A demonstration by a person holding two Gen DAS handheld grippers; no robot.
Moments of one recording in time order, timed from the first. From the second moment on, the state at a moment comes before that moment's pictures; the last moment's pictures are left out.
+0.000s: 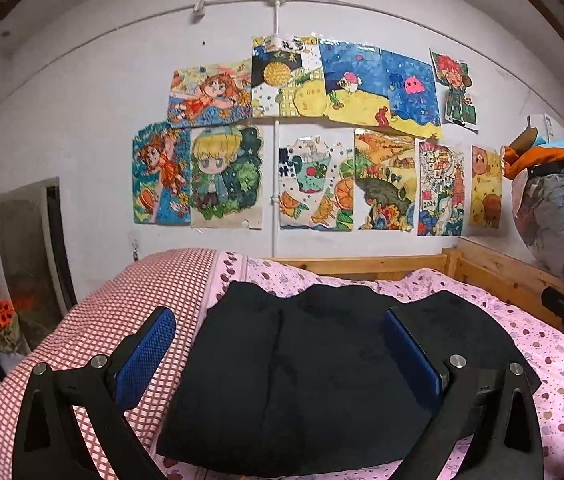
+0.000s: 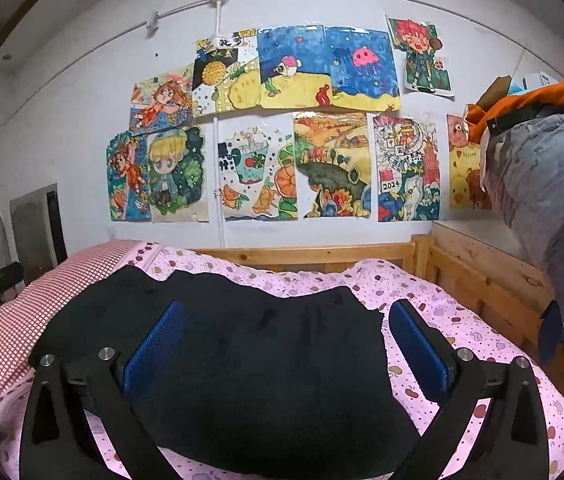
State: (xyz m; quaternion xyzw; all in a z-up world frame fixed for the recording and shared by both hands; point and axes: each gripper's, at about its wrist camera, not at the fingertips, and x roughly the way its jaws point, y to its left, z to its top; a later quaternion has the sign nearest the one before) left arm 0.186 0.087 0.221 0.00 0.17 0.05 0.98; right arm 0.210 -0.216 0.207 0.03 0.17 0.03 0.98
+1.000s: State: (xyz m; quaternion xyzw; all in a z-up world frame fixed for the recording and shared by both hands) left arm 0.133 0.070 0.233 0.02 0.18 0.07 0.98; right arm 0.165 -0.185 0.219 -0.01 0.21 0.03 0.98
